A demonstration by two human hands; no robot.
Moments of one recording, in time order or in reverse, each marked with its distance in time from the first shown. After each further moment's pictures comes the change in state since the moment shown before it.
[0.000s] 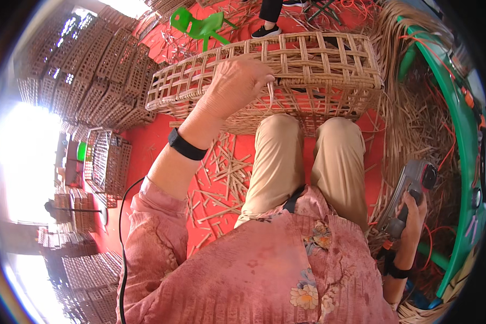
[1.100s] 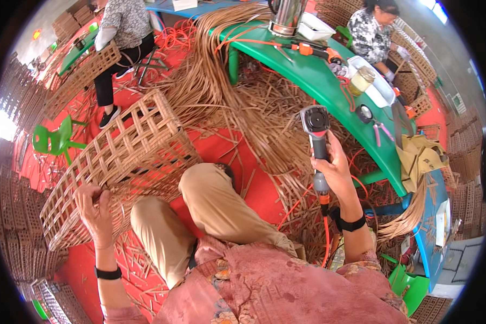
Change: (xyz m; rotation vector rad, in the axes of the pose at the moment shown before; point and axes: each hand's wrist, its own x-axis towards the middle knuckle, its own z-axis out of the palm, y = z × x) left_hand -0.019 0.024 0.040 -0.285 0.388 -0.233; right_hand 0.011 -0.045 -0.074 -0.085 0.104 -0.438
